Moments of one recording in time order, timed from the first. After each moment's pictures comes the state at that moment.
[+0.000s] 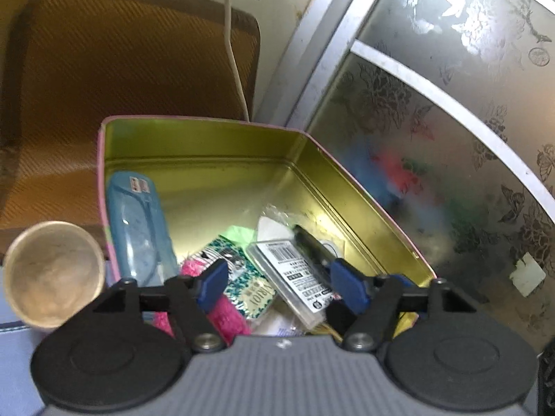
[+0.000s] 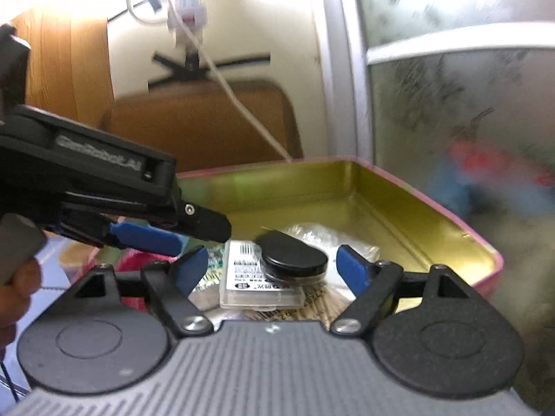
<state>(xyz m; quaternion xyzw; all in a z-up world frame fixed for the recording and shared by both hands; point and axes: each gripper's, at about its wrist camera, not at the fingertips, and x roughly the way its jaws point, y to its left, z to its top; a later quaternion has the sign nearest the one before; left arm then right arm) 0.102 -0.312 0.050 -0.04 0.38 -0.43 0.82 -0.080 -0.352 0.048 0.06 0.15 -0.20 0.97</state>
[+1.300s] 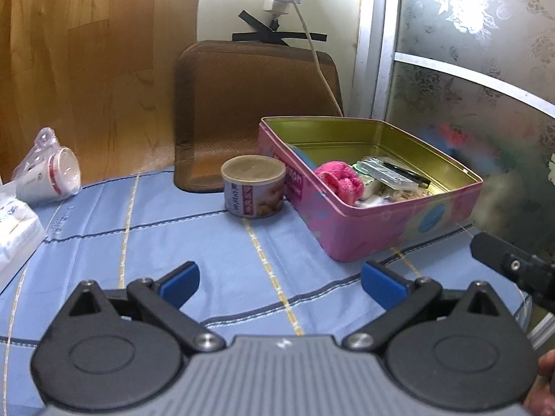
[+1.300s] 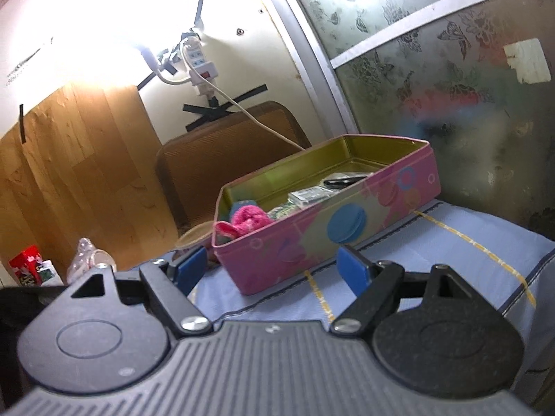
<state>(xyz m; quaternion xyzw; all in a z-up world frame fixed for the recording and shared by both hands) -0.056 -0.156 0.051 0.06 0.29 -0.28 0.91 -0.193 -0.230 0.054 0.21 0.10 -0.21 0.95</state>
